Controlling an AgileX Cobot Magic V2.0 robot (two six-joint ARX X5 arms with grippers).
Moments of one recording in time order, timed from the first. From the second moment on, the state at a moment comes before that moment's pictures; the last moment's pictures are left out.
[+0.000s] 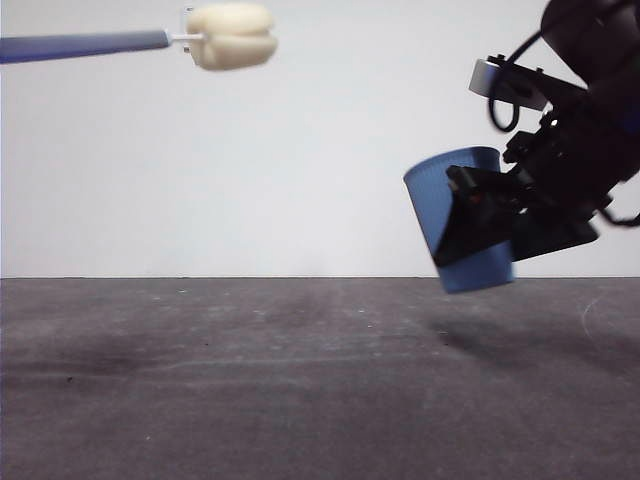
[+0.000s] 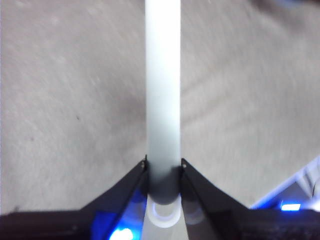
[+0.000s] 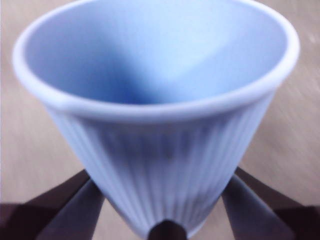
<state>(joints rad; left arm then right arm) -0.55 0.85 0.99 -1.01 -0.07 0.02 0.40 1.40 0.67 0.06 -0.12 -0.15</state>
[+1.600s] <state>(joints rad) -0.74 1.19 0.99 -1.00 -0.03 0.33 0.74 1.40 0.94 -0.55 0.48 -1.02</state>
